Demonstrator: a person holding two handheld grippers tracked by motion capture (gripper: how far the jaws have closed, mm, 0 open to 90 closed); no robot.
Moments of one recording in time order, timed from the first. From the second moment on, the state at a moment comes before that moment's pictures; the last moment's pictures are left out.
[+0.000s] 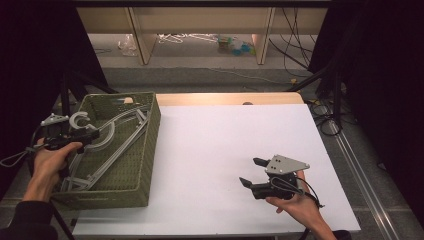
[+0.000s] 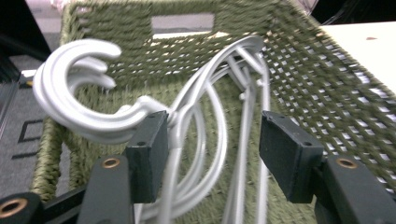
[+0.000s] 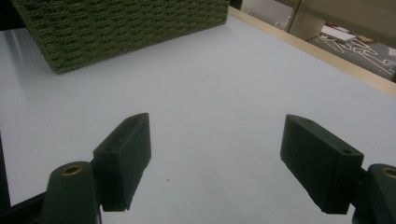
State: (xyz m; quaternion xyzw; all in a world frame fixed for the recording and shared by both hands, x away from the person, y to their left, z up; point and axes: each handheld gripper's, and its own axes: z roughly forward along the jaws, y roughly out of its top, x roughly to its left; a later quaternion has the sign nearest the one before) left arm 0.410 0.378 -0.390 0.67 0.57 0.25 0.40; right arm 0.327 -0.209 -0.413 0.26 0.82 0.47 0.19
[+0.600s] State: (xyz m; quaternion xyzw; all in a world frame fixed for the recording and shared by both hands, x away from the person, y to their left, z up) left arm 0.382 0.366 -0.367 0.69 0.52 0.26 0.43; right arm 0.327 -0.209 -0.413 0.26 0.82 0.47 0.19
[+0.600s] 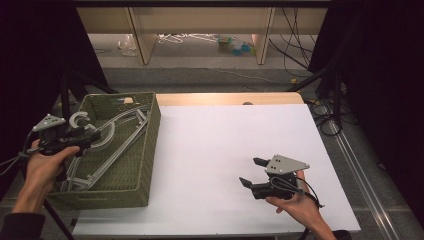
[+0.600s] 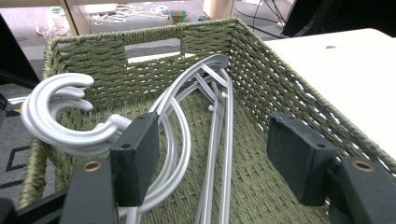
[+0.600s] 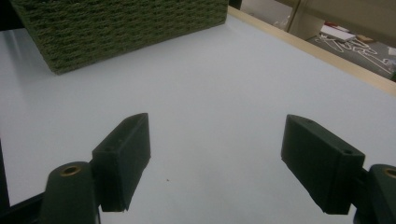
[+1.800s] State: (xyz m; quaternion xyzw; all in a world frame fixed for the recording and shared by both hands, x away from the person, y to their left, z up) left arm 0.328 0.258 -0.349 0.73 0.40 0.23 0.51; right arm 0.327 -0.208 -0.414 0.26 0.82 0.47 0.19
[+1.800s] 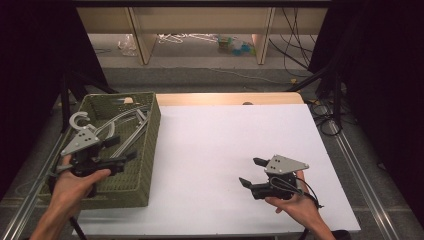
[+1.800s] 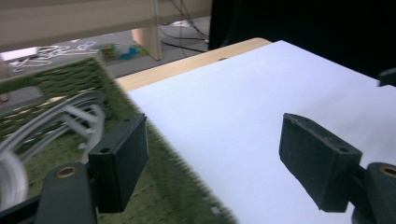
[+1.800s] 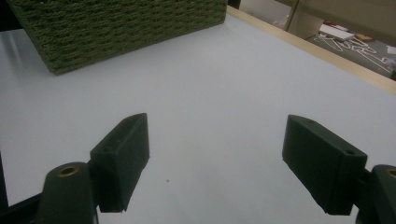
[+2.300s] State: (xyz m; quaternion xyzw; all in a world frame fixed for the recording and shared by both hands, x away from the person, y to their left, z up) left arm 0.310 0.195 -0.373 0.75 0.34 0.18 0.53; right arm 0.327 -0.208 -0.415 0.27 0.82 0.47 0.19
